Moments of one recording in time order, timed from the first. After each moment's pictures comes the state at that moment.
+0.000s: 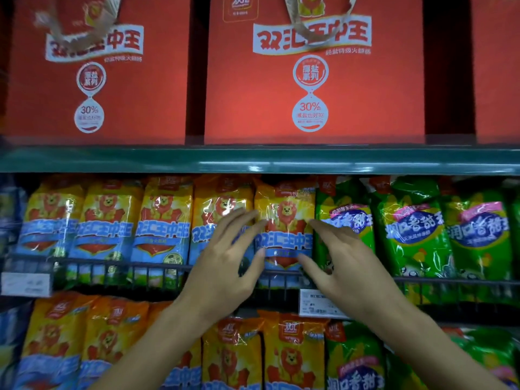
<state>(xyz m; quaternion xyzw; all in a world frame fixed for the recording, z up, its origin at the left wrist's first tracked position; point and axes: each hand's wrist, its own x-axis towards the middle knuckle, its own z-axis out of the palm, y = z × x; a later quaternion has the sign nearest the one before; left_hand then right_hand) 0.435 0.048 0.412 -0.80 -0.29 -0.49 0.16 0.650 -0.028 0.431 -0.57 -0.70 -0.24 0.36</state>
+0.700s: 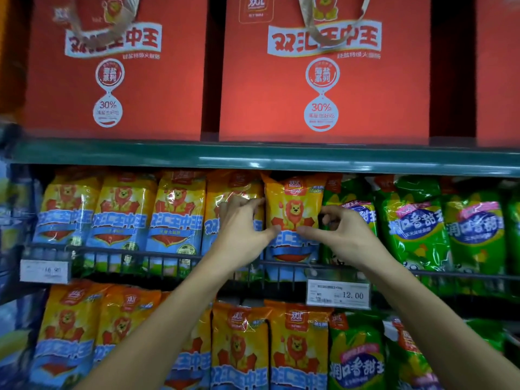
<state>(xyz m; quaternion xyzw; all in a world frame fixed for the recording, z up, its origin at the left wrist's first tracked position) 0.447 0.048 0.459 -0.77 -0.41 -0.49 -0.05 0.640 -0.014 0.466 -0.54 -0.66 0.05 0.52</state>
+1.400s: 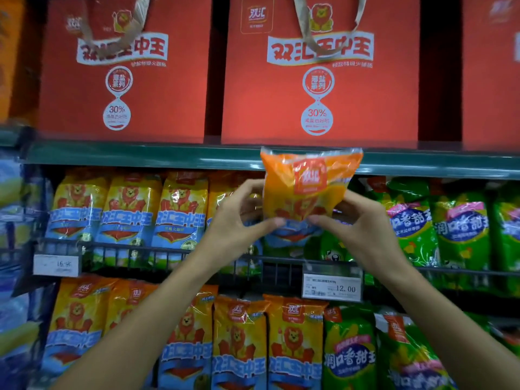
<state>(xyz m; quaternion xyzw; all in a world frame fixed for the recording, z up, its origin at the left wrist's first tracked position) 0.426 0.016 0.461 -0.80 -0.14 -0.57 -0.15 0.652 -0.045 0.465 -0.32 -0.74 -0.07 0.59</state>
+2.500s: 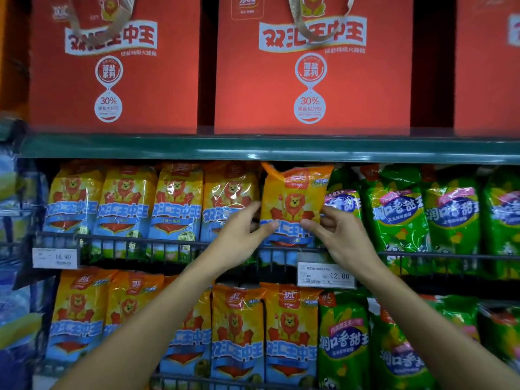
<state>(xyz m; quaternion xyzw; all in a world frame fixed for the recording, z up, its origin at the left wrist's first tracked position) 0.447 0.037 0.437 -0.80 -0.26 -0.48 -0.24 0.652 -0.022 0.435 -0.47 -0.67 0.03 0.58</state>
